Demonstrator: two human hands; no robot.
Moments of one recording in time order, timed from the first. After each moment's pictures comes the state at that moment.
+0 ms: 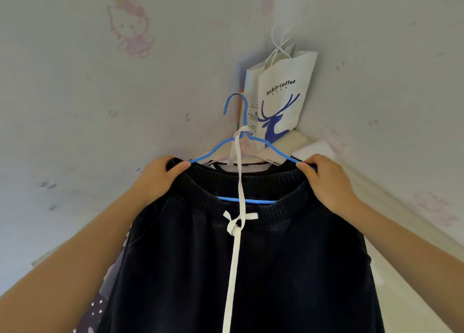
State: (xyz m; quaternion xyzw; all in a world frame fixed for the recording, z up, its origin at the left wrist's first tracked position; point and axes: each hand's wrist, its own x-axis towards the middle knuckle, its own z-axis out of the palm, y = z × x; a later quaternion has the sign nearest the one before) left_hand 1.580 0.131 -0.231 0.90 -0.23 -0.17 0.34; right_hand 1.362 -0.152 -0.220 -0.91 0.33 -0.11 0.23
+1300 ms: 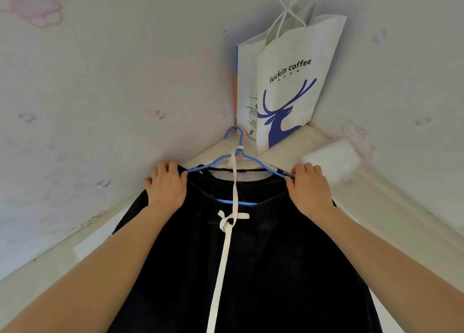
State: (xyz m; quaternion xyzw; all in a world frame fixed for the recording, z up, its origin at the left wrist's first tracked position) left_hand 1.620 0.041 -0.367 0.98 -0.16 -0.05 0.09; right_hand 1.442 -0.217 -0.359 -0.95 0.30 -0.02 0.08
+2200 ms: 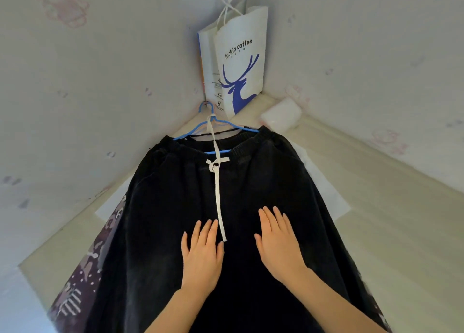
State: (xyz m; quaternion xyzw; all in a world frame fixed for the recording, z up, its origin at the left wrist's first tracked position) left_hand 1.342 0.178 -0.379 0.91 -0.38 -0.12 0.11; right_hand 1.223 0.026 -0.360 -0.94 0.32 0.01 0.06
